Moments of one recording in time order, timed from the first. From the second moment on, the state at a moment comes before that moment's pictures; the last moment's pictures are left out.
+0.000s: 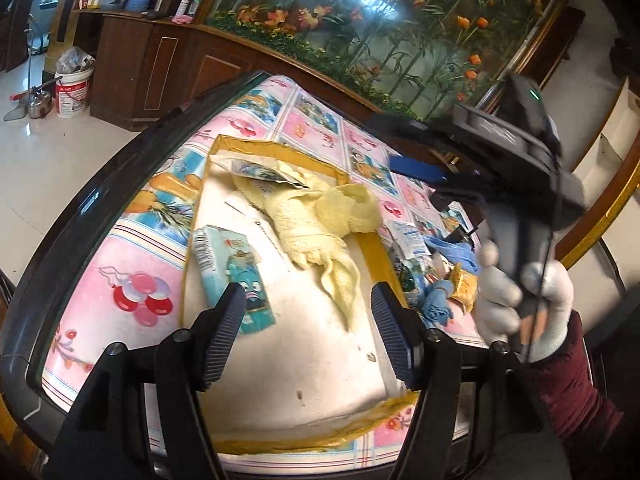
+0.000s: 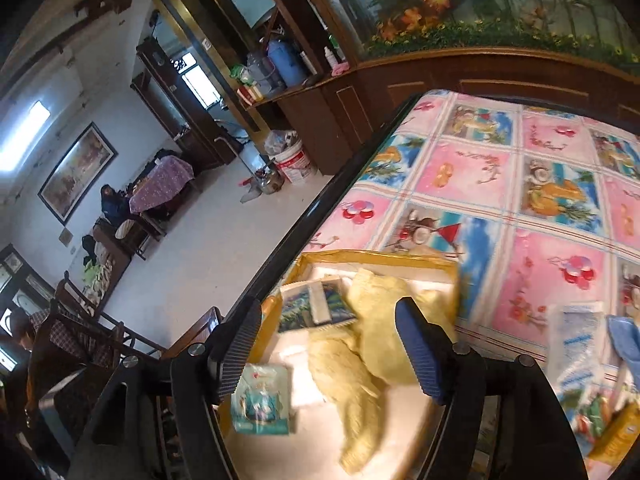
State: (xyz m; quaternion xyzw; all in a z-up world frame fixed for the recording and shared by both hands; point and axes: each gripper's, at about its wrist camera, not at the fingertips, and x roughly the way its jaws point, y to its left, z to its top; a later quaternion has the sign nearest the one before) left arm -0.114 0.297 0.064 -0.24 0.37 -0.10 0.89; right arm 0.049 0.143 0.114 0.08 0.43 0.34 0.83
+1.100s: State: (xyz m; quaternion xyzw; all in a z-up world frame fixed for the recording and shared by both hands) left arm 0.001 0.008 0.015 0.08 0.48 -0.21 0.85; right arm -0.025 -0.216 0.029 0.24 0.46 0.10 0.85
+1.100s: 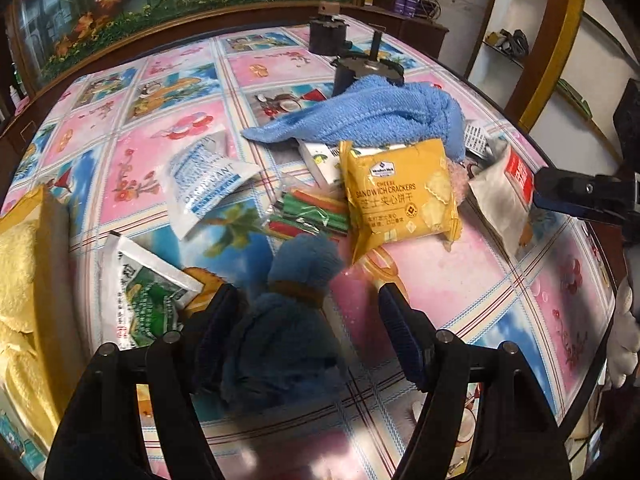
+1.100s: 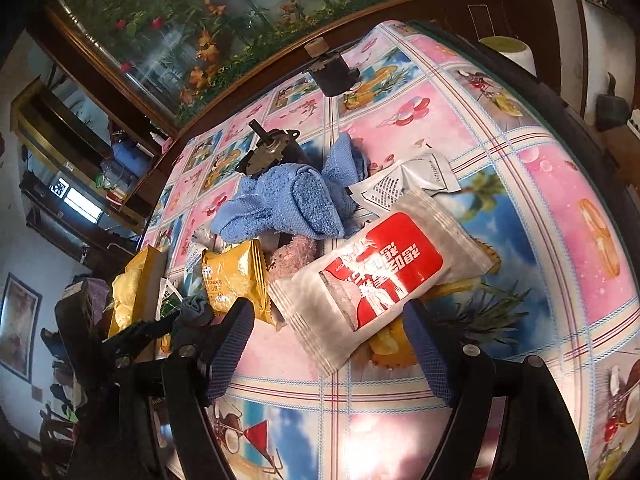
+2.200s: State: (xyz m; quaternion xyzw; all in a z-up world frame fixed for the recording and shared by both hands) left arm -0.091 0.130 0.071 -0.14 0.41 -0.22 0.87; right arm -0.064 -0.206 0.068 0.28 0.37 0.09 0.88
